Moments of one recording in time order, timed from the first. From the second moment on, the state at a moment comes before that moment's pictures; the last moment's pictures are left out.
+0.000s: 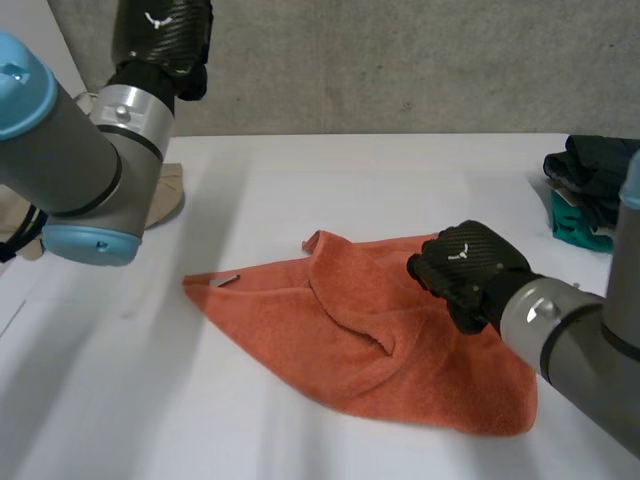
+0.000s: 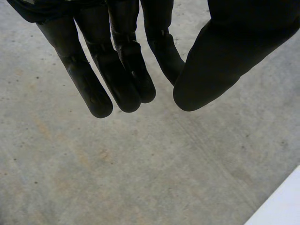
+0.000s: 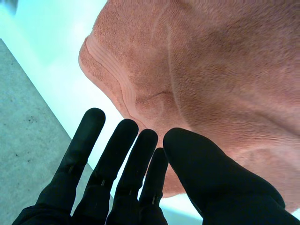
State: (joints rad) left arm 4.27 -2.01 -1.13 3.51 -1.58 3.49; right arm 2.06 -1.41 1.60 0.25 1.45 2.50; left_hand 1.16 1.20 1.19 1.20 0.99; right_hand 0.71 1.17 1.18 1.19 1.02
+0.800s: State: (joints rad) left arm 4.50 -2.06 -1.70 3.41 -1.37 3.58; right arm 2.06 -1.26 1.63 0.04 1.45 2.51; left_hand 0.65 0.65 0.65 0.65 0.48; right_hand 0.25 0.23 0.23 0.23 0.04
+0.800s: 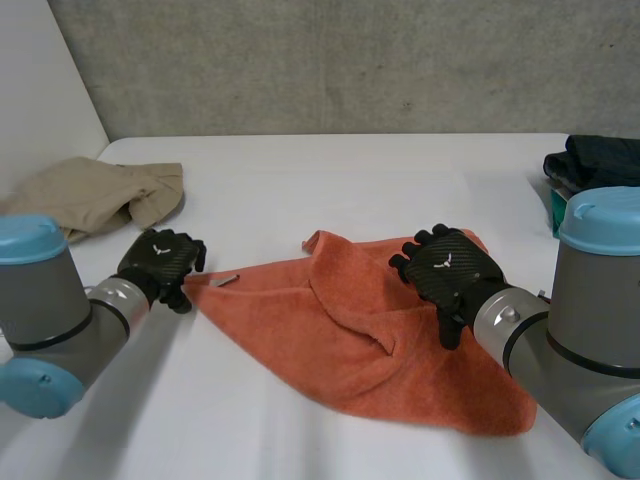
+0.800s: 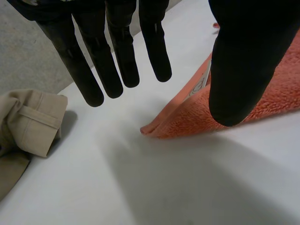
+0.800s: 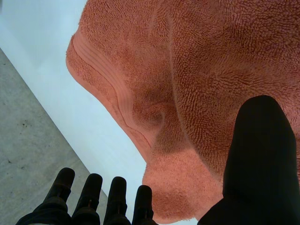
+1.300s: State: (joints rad) left arm 4.45 -2.07 -1.63 3.41 -1.38 3.57; right arm 2.06 -1.01 1.18 0.10 1.20 2.47; left_hand 1.16 1.19 1.19 1.20 0.99; right_hand 0.25 0.23 0.23 0.23 0.04
